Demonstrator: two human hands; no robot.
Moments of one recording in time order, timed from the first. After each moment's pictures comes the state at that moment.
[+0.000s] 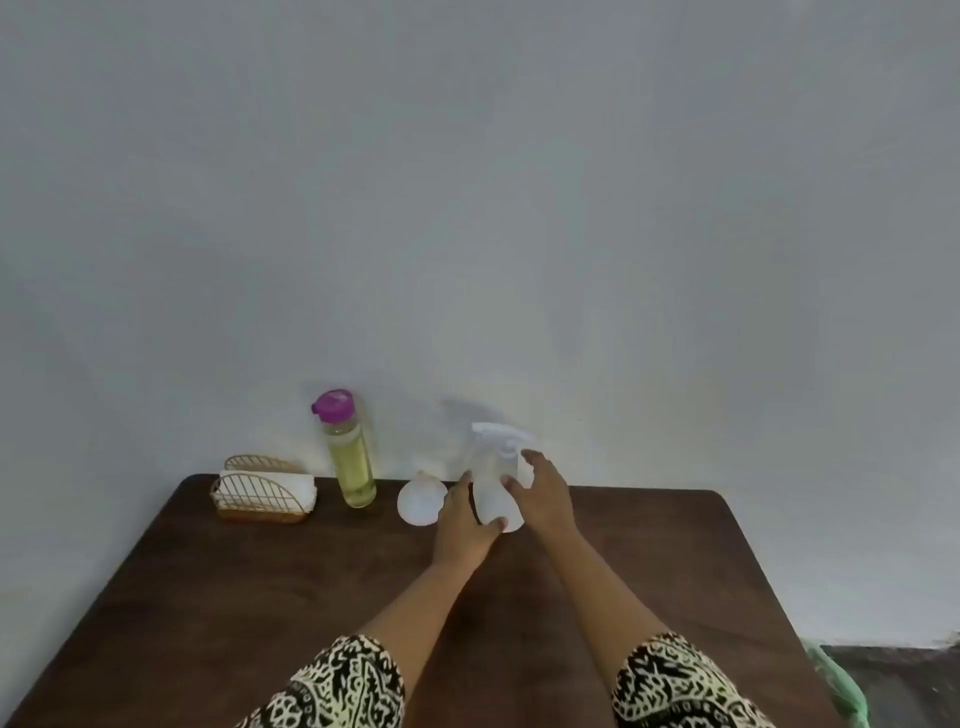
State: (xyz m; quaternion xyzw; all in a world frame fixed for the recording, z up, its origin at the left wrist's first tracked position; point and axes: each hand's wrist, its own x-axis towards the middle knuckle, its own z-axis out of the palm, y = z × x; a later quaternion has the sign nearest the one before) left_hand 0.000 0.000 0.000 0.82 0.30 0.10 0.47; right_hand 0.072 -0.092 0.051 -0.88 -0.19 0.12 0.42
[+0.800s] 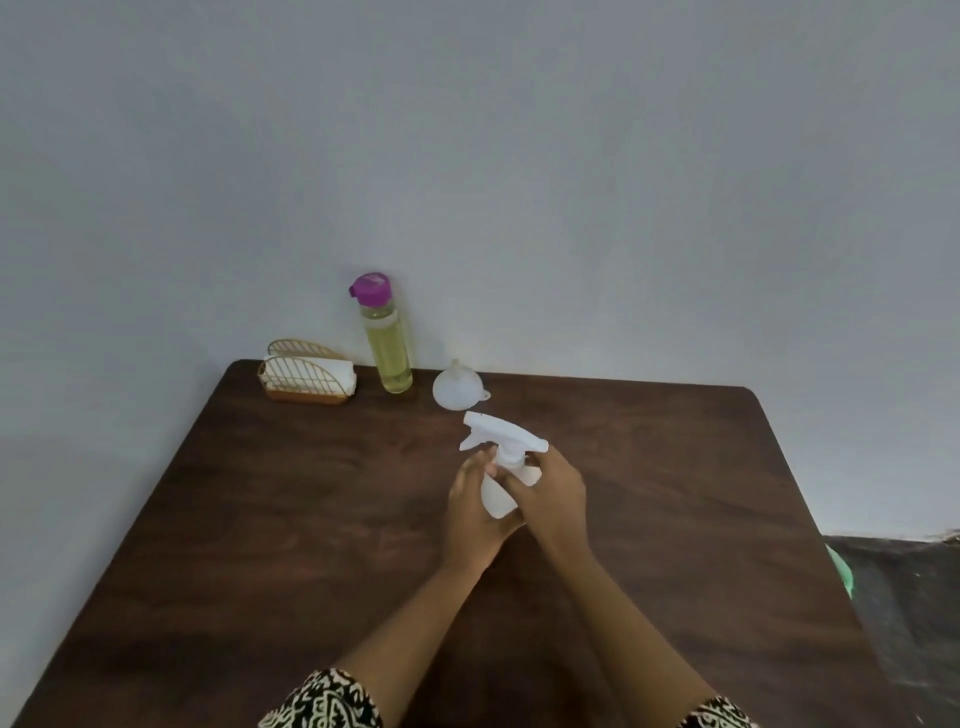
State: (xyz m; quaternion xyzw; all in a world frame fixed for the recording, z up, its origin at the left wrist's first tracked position) left_hand -0.127 -0.048 -0.026 0.81 0.27 0.17 0.49; right_hand -0.067 -0.132 0.030 -0.84 -0.18 0.10 0.50
